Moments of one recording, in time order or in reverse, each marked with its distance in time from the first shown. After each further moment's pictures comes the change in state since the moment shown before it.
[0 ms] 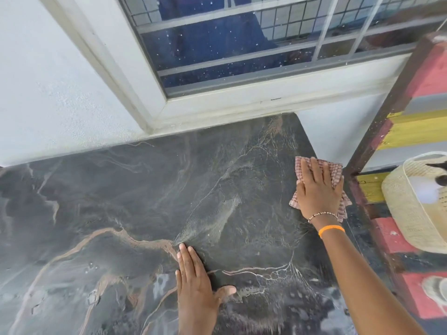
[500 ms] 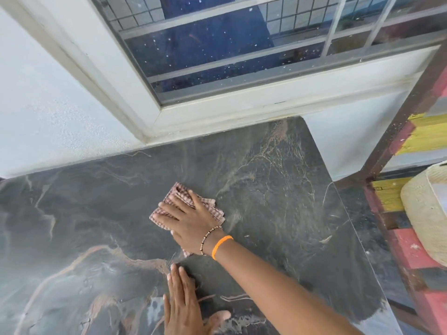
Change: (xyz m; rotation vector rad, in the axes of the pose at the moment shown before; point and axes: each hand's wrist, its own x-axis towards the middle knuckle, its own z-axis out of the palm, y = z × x) left_hand 0.001 0.001 -0.016 -0.136 0.219 0.151; right_hand -0.045 -0.217 0.041 0.078 -0.235 -1.042
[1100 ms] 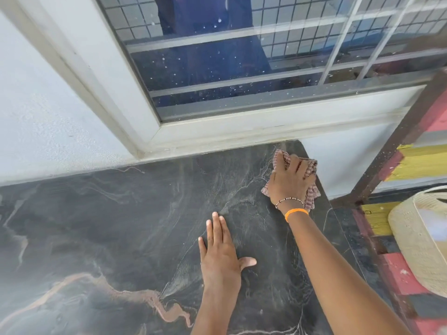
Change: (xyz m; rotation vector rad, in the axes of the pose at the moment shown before) left_hand 0.125 0.071 -0.004 0.167 -0.095 -0.009; right_hand -0.045 0.188 -0.059 -0.132 0.276 1.101
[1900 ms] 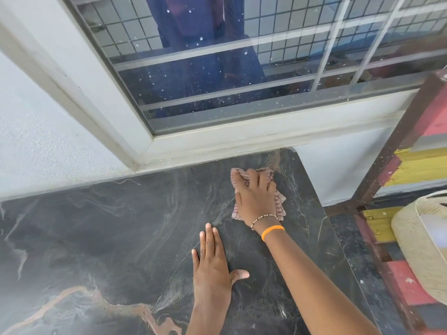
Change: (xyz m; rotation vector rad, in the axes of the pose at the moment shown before) left_hand 0.000 0.000 0.002 0.015 -0.048 -0.018; right_hand -0.024 -0.034 0.008 0.063 0.018 -0.391
